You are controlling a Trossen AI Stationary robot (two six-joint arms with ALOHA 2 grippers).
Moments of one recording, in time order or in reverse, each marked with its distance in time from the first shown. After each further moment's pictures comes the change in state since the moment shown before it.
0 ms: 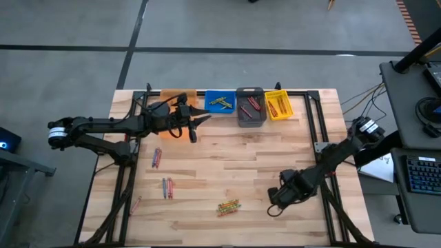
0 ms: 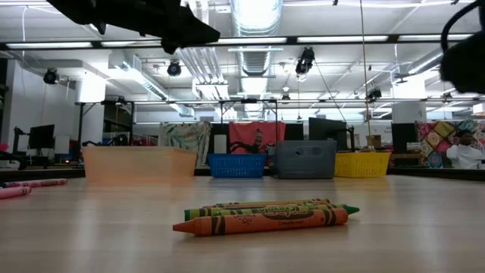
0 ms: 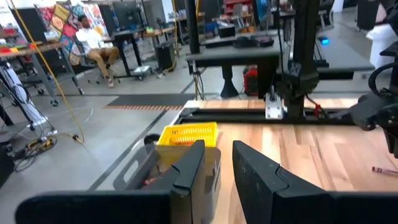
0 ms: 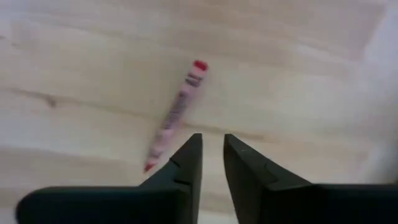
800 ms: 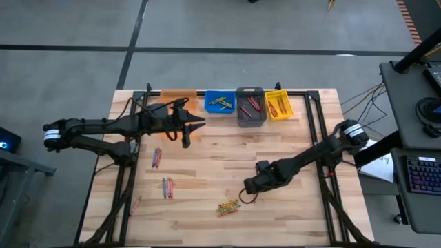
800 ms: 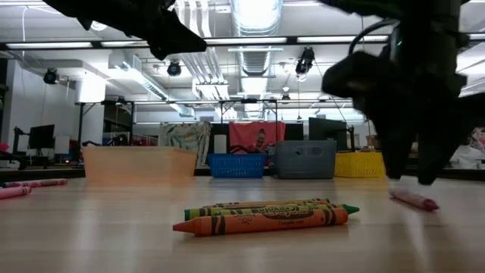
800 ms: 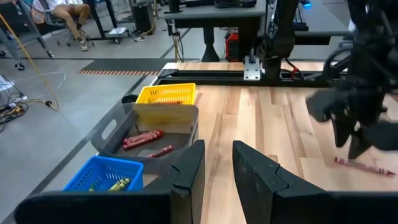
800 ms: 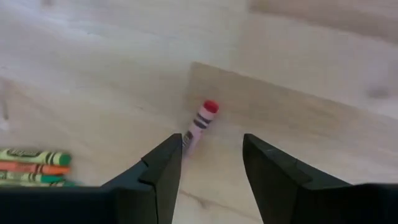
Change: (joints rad) left arm -0.009 -0.087 0.000 -0.252 0.058 -0.048; right arm -0.243 0.175 0.096 0.221 0.126 -0.315
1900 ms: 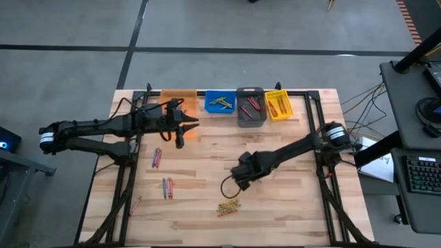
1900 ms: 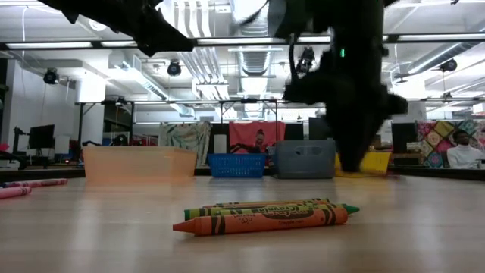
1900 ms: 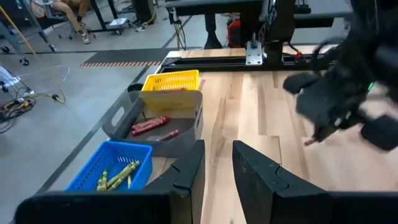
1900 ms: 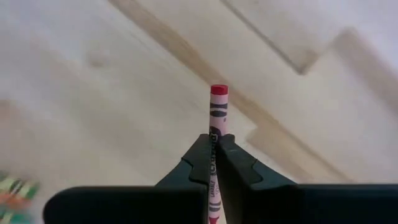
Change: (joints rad) left arm 0.003 -0.096 0.000 -0.148 -0.017 0.039; right arm -0.131 0.168 0.291 -0.301 0.096 -0.585
